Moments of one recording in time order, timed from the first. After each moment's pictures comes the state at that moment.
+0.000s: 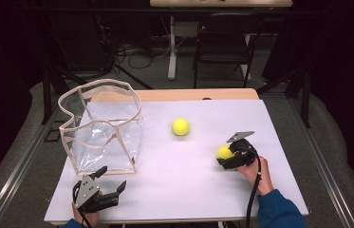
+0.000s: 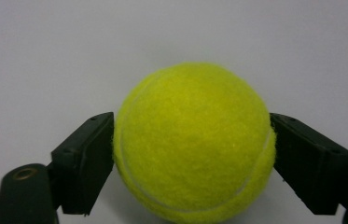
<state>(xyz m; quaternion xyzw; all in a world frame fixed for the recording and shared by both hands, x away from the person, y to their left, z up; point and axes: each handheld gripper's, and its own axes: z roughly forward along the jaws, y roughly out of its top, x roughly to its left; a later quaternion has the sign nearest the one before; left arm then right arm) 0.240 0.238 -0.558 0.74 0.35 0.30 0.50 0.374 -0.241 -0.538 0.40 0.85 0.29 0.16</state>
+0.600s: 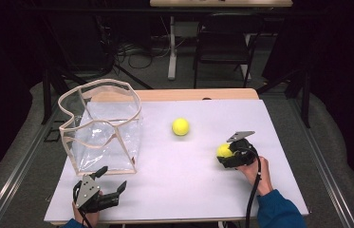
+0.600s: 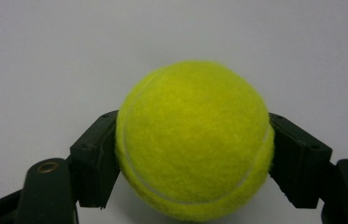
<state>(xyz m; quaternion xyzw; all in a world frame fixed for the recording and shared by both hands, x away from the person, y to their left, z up) 0.240 0.238 -0.558 0.74 0.34 0.30 0.50 0.373 -0.239 -0.534 0.40 0.85 0.30 0.17</state>
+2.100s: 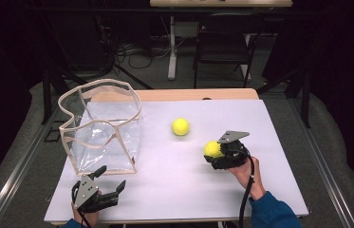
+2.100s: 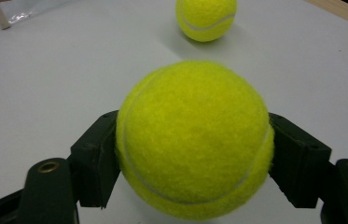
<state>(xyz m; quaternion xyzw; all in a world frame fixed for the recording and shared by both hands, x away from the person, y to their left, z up) 0.240 0.239 -0.557 0.74 0.34 0.30 0.50 0.351 -0.200 -0.501 0.34 0.85 0.37 0.18</state>
